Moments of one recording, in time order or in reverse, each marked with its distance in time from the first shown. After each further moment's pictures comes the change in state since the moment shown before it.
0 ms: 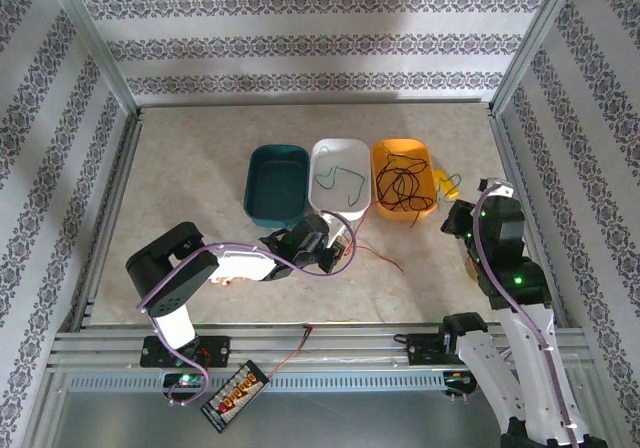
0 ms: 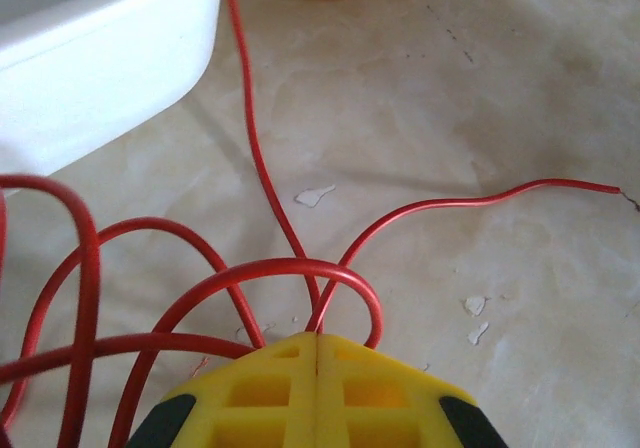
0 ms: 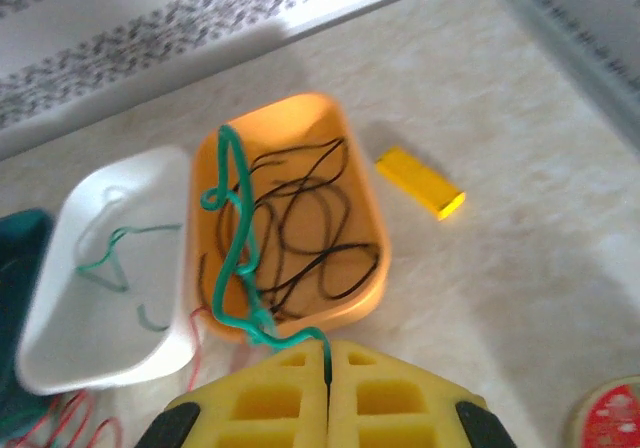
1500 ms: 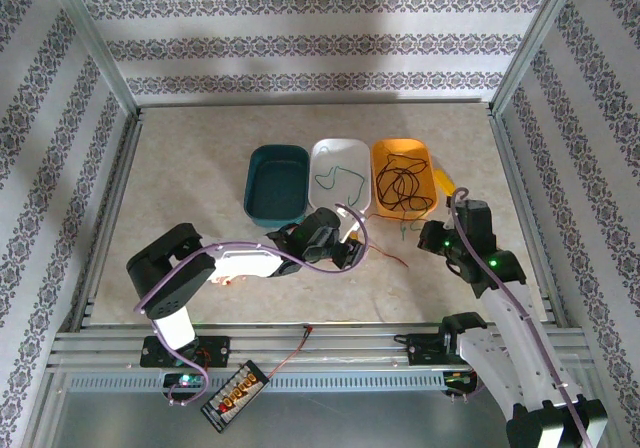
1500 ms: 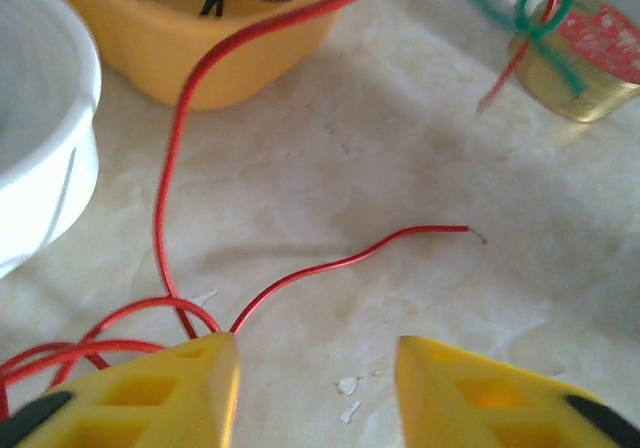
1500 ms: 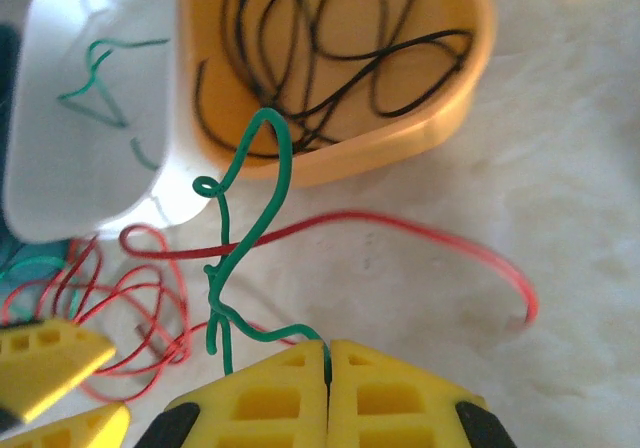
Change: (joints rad) left arm -0.038 -0.010 0.122 -0.022 0.067 0.028; right arm 0.040 0.119 -0.187 0.032 -0.290 0.084
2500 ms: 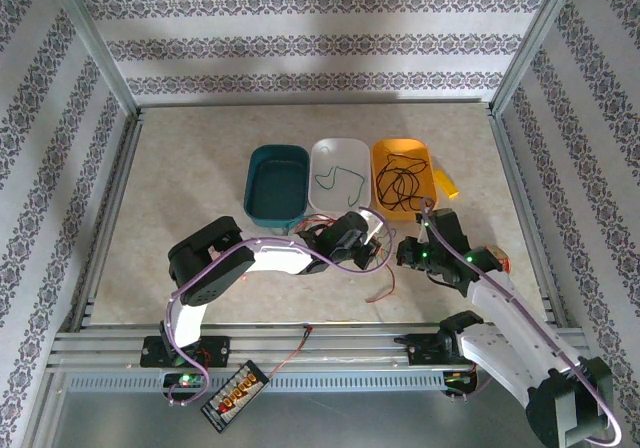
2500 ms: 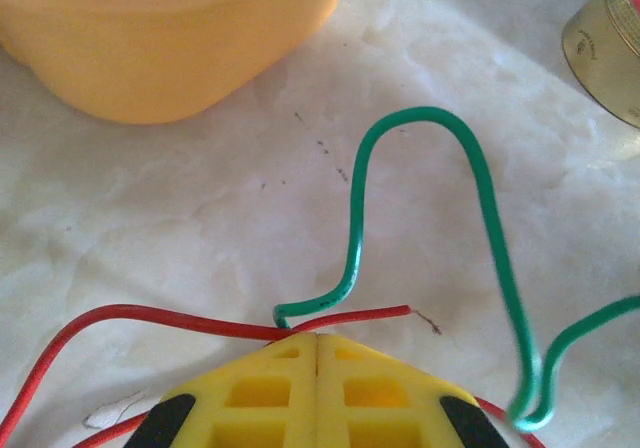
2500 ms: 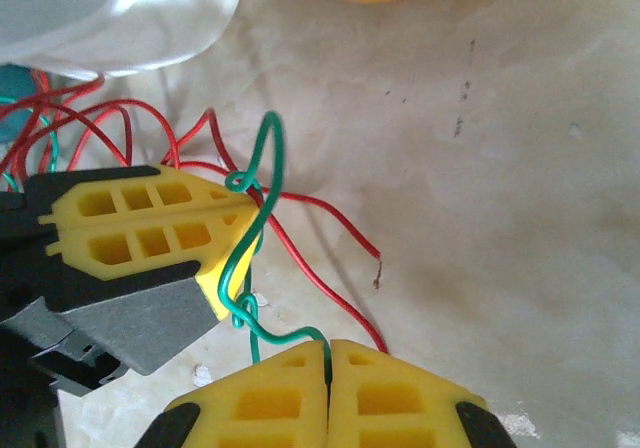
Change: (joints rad) left arm -0.055 0.241 0.185 -0.009 -0.085 -0.066; right arm 0.178 0.092 -0.106 0.049 -0.023 0.083
